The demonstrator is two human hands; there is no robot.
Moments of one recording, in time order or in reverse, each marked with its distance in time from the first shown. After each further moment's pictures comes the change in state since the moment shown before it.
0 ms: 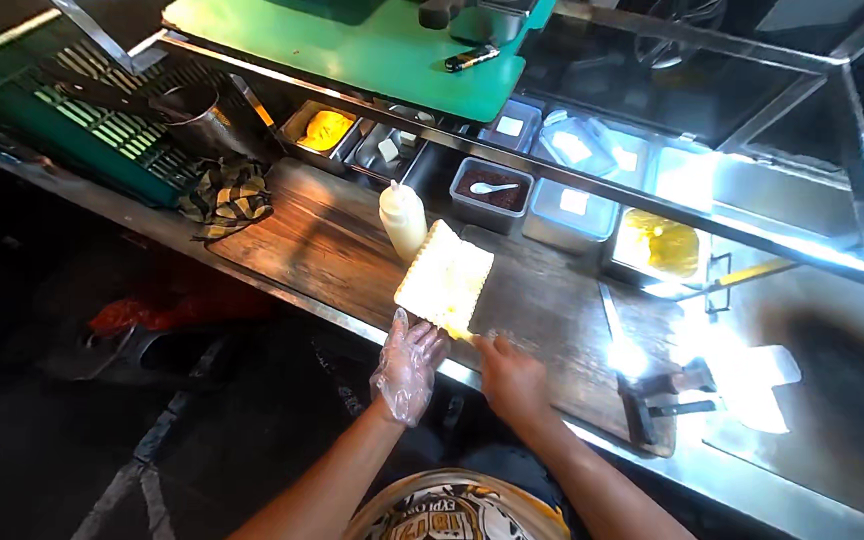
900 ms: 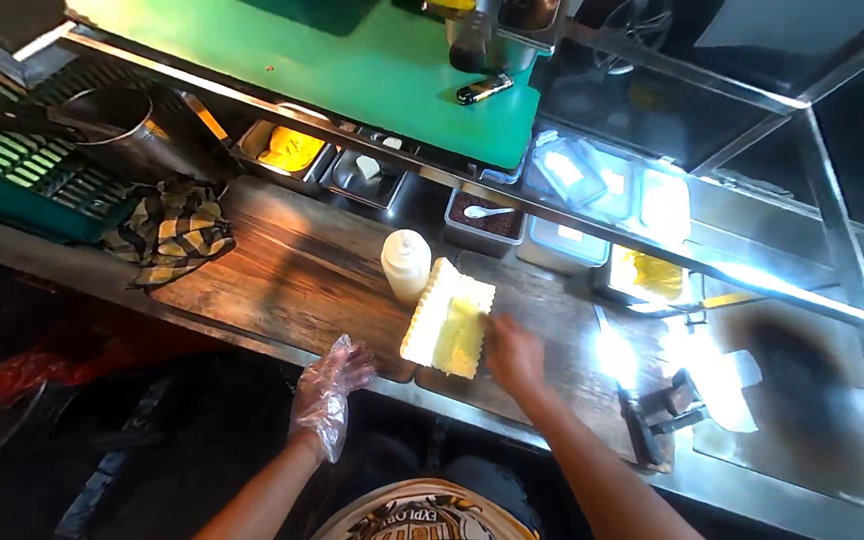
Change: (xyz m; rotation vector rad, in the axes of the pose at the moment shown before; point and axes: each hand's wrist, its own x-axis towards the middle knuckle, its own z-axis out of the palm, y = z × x) left_hand 0.073 0.105 -0.080 0.484 0.030 0.221; right_hand 0.095 -0.005 -0.002 0.085 0.108 0.121
